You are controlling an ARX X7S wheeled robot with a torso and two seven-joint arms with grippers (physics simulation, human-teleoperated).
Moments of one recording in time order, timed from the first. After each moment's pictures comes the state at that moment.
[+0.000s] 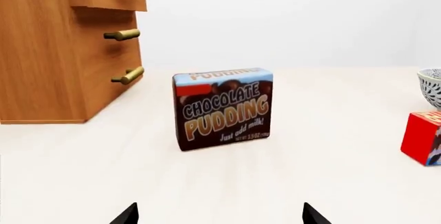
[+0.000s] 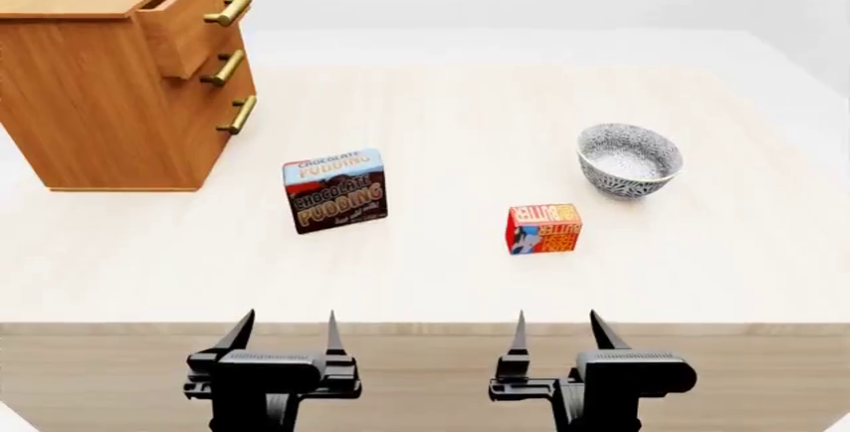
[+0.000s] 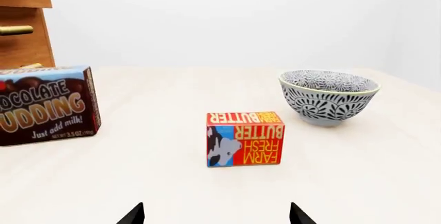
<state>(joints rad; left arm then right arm) 0.00 -0.06 0.07 0.00 -0.05 0.02 -0.06 0.00 0.06 -0.07 0.00 0.05 -0.02 0.07</state>
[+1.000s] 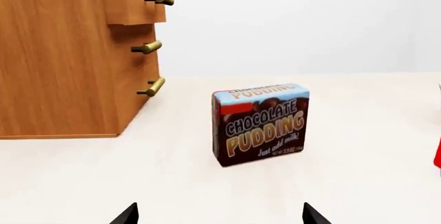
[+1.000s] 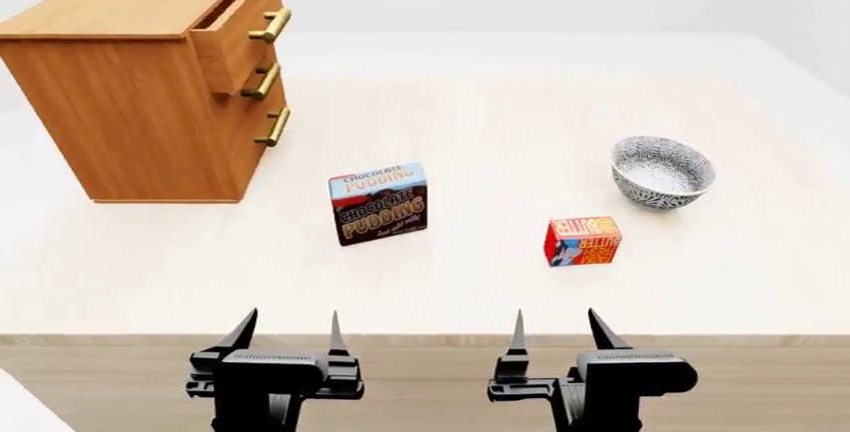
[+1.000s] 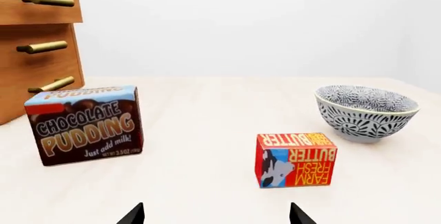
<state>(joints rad) 0.00 -0.12 0.14 0.00 -0.10 0.03 -0.12 0.00 0.12 -0.14 0.00 0.11 -0.04 0.12</state>
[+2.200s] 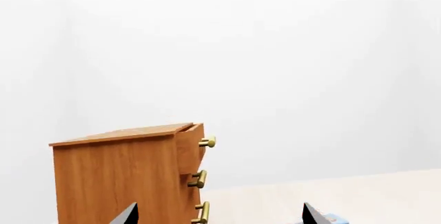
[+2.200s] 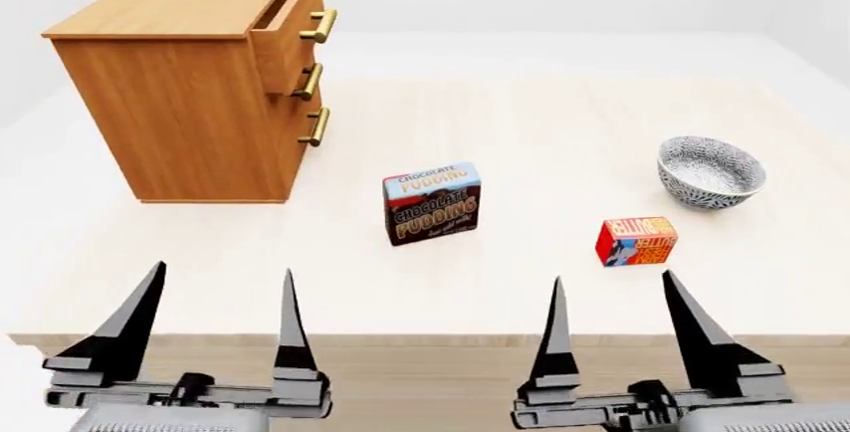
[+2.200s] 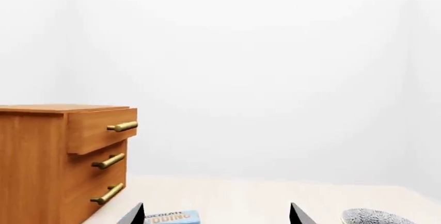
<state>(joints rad) 0.23 -0.27 0.17 0.78 -0.02 -0.15 -0.26 -0.25 0.27 -0.17 -0.81 0.10 0.17 0.26</state>
